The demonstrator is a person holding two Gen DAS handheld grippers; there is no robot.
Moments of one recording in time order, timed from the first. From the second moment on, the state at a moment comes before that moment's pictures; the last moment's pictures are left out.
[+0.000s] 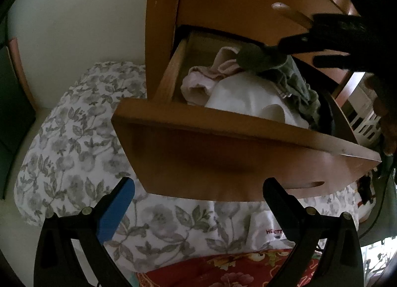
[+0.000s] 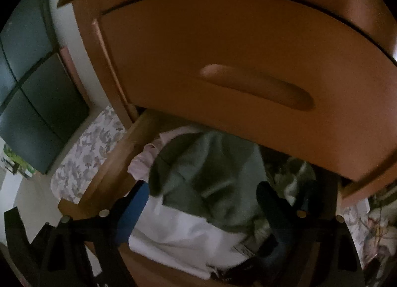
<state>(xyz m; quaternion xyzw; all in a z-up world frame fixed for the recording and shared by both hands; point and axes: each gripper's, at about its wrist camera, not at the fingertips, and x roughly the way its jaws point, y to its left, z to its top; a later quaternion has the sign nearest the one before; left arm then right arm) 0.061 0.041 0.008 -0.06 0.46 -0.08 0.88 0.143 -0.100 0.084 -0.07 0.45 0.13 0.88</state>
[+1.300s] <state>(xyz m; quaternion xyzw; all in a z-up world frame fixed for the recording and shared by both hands) 0.059 0.039 0.006 -0.04 0.48 -0.07 0.88 0.144 -0.157 0.064 0.02 0.47 0.07 0.88</state>
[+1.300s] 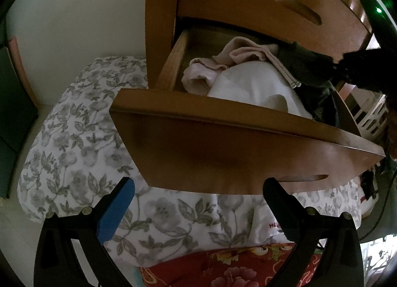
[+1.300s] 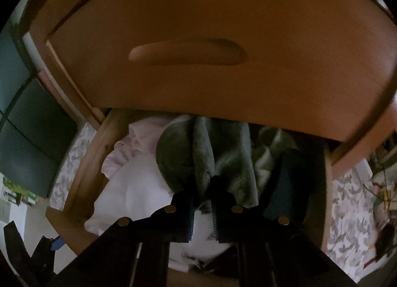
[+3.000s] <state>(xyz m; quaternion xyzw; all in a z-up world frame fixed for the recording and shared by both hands) 0.022 0.006 0.057 0.00 0.44 -0.08 0.90 -0.014 -0.228 0.197 0.09 0.28 0.10 0.95</state>
